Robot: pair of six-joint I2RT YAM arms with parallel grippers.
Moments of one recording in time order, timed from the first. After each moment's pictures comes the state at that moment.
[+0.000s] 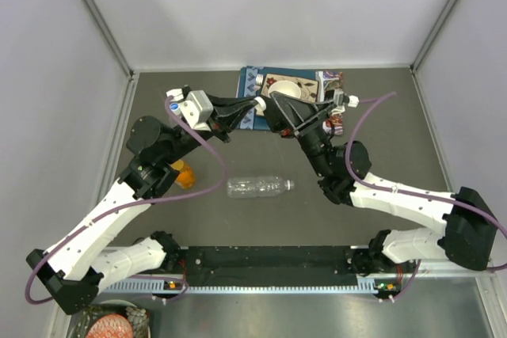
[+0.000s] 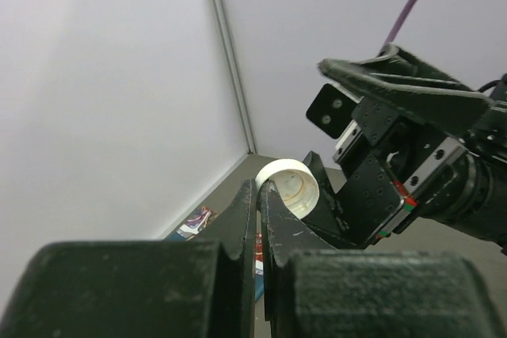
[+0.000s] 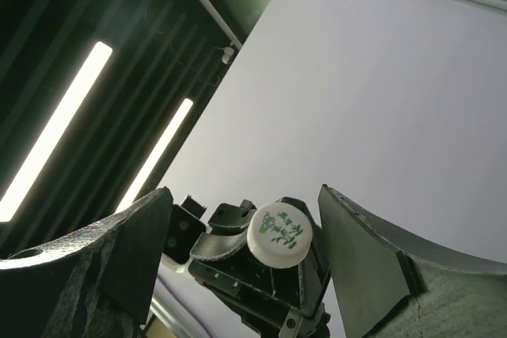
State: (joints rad) left arm -0.70 0.95 1.08 0.25 0.35 0.06; right arm 0.98 1.24 0.83 1.17 0.24 1.29
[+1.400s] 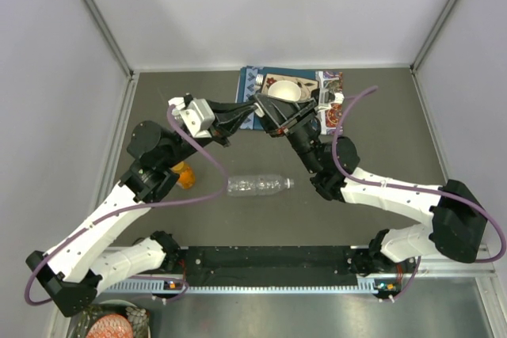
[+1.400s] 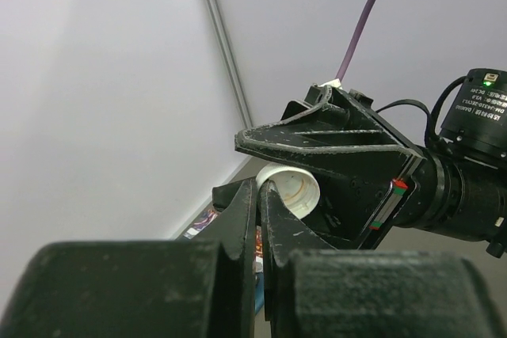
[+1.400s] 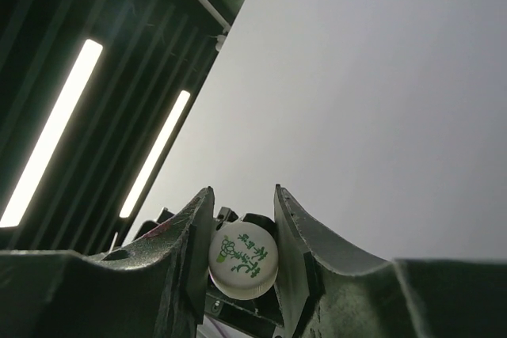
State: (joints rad) left arm -0.70 0.93 1.03 0.28 0.38 0.11; right arm 0.99 1.33 0.87 1.16 0.21 1.38
